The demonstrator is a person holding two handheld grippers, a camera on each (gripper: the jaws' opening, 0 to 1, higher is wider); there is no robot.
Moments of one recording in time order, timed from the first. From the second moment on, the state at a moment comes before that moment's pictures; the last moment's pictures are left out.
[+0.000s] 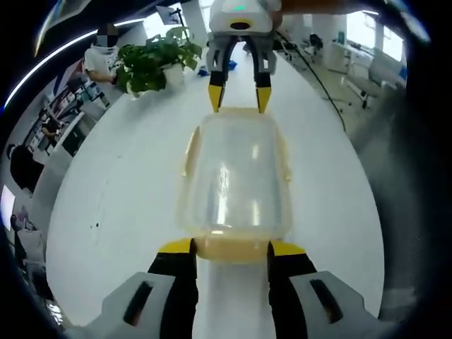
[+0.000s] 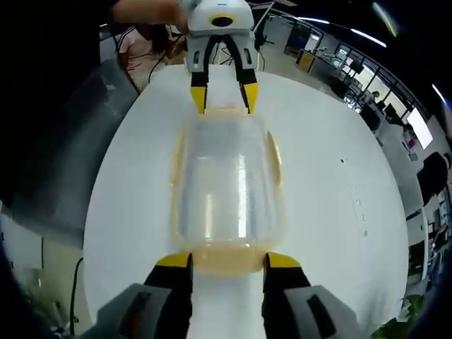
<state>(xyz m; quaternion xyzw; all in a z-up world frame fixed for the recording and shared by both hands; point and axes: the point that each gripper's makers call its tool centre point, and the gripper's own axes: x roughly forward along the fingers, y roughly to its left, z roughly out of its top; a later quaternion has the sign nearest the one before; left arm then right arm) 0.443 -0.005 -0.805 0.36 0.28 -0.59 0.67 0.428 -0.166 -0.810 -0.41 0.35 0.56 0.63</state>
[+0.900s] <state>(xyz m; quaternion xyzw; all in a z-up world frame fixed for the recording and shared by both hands) 0.438 -0.012 -0.824 0.32 0.33 -0.61 0.65 0.425 -0.172 -0.835 -0.38 0.38 0.59 0.60</state>
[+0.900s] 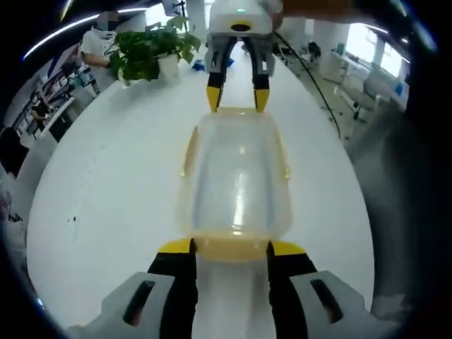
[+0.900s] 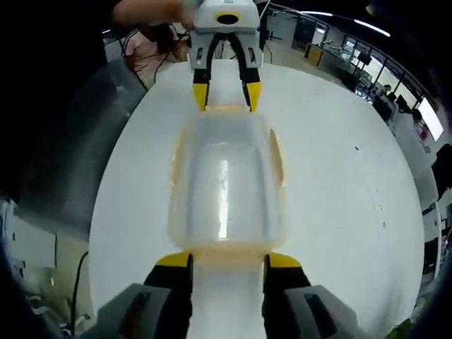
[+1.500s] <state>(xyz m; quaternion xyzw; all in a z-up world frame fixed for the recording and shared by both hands) 0.426 0.037 -0.821 0.26 0.31 -0.63 0.67 0.410 -0.129 -0.834 -0.35 0.39 0.58 0.62</state>
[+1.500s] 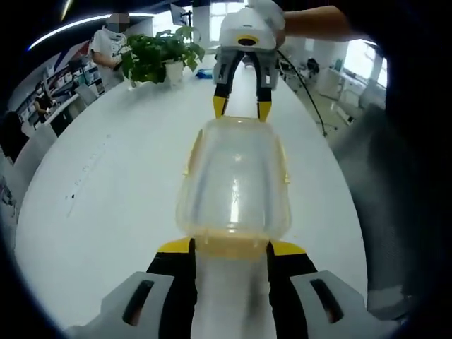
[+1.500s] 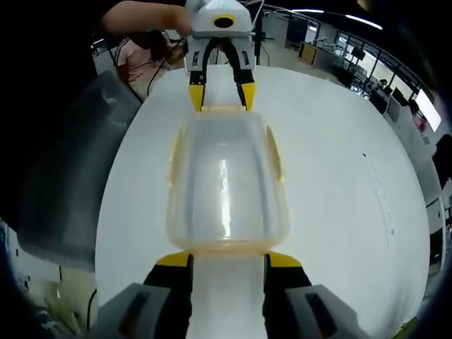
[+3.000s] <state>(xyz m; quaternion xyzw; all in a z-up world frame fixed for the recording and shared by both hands) 0.444 0.059 -0.788 0.20 0.30 -0.56 0.74 0.426 -0.117 -0.786 -0.30 0.32 0.56 0.70</state>
